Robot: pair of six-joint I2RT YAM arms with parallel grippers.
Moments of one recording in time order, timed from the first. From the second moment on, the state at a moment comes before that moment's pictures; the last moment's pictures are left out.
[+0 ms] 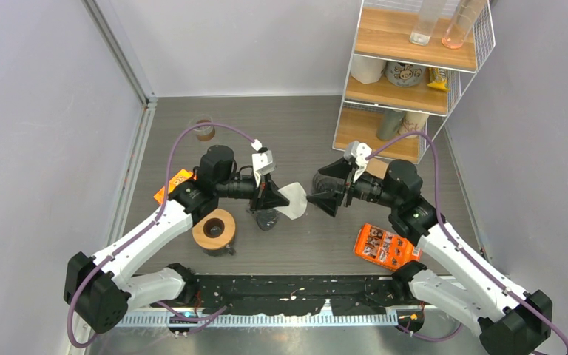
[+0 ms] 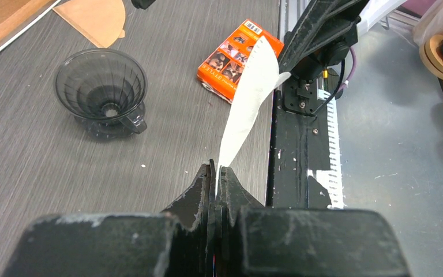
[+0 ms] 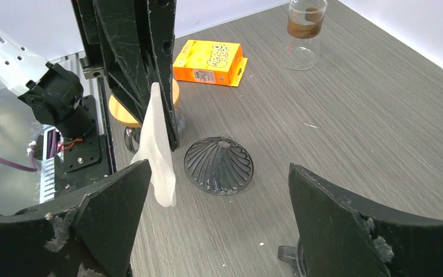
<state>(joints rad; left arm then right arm) -0.62 1.12 0.87 -0.15 0.84 0.05 0.53 0.84 0.68 0.11 -0.65 0.05</state>
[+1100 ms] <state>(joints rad) -0.62 1.12 0.87 -0.09 0.92 0.02 0.64 1.01 0.71 0.17 -0.65 0.09</state>
